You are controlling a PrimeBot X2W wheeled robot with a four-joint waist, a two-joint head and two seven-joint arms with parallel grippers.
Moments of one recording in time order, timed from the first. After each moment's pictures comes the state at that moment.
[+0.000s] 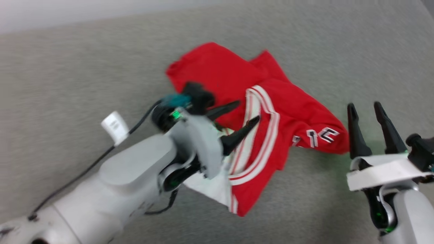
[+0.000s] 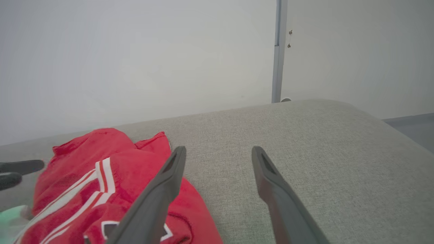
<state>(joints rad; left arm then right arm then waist) -1.03 0.41 -1.23 0.42 -1.16 -0.13 -0.08 -0.34 -0.13 0.05 0.26 0.34 0.13 -0.26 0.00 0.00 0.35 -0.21</state>
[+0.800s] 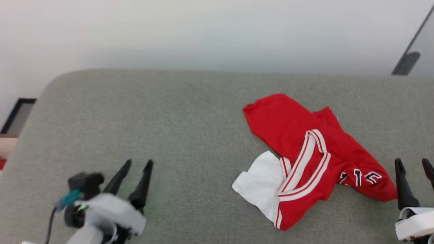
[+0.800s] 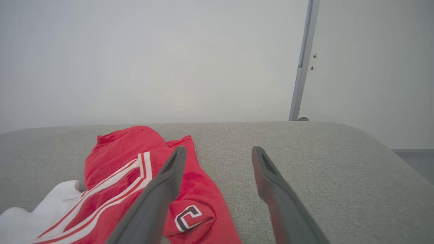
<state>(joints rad) -0.31 0.45 -0.50 0.43 -0.88 -0.07 -0.26 -0.09 -0.31 -0.05 0.27 0.38 0.13 -0.26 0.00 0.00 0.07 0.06</state>
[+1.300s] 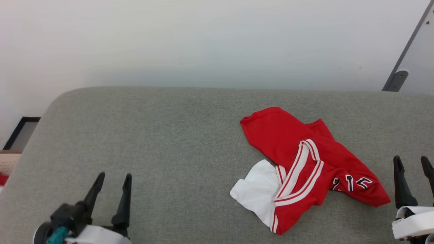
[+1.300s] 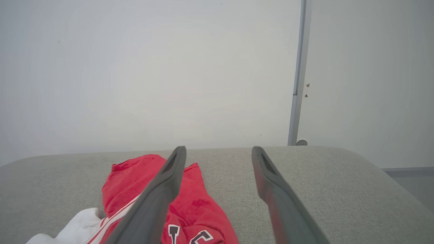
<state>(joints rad) -0.03 0.37 -0.17 0.14 -0.44 -0.01 -0.26 -0.07 -0.28 -0.06 0.21 0.38 0.13 -0.26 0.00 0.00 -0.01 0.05</state>
